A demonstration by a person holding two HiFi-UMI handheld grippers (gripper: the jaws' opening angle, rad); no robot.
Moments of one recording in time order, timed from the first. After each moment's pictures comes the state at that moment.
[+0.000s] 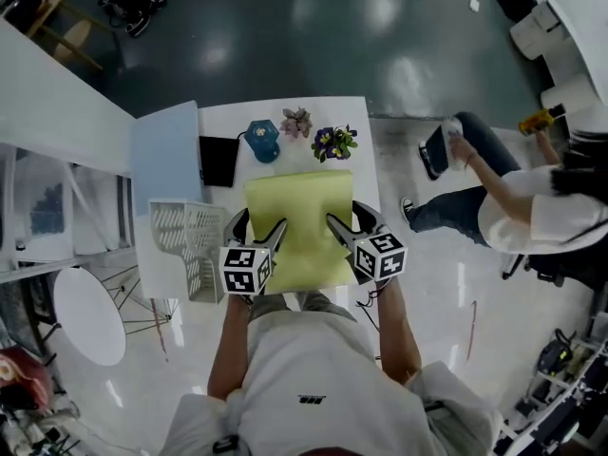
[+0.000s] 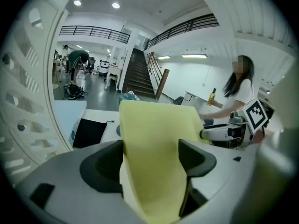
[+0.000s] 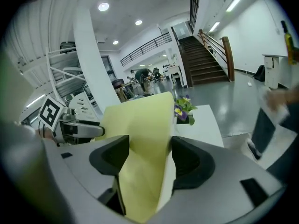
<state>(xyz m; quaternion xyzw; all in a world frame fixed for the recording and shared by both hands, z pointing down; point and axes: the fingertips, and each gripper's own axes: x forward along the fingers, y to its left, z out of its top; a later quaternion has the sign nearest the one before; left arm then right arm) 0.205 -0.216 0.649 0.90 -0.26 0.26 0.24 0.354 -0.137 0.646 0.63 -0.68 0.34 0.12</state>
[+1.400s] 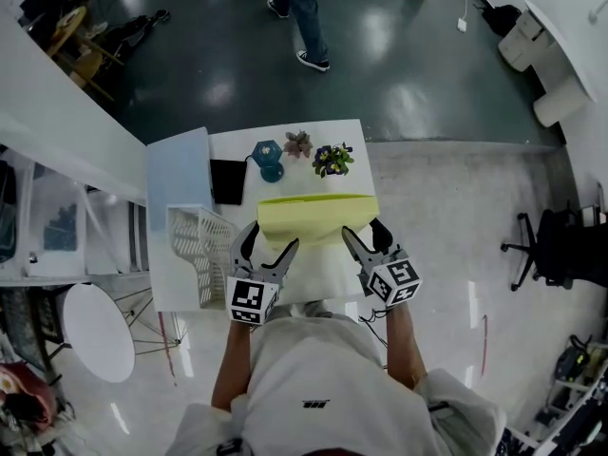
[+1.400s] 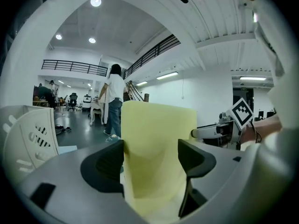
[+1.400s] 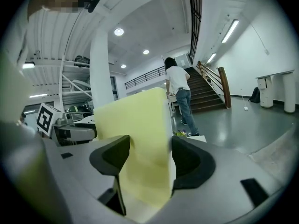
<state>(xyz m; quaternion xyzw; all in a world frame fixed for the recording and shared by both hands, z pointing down) 0.204 -0.180 0.539 0.97 -0.21 0.13 0.07 0.355 -0.101 0.556 0.69 -0.70 0.20 0.03</state>
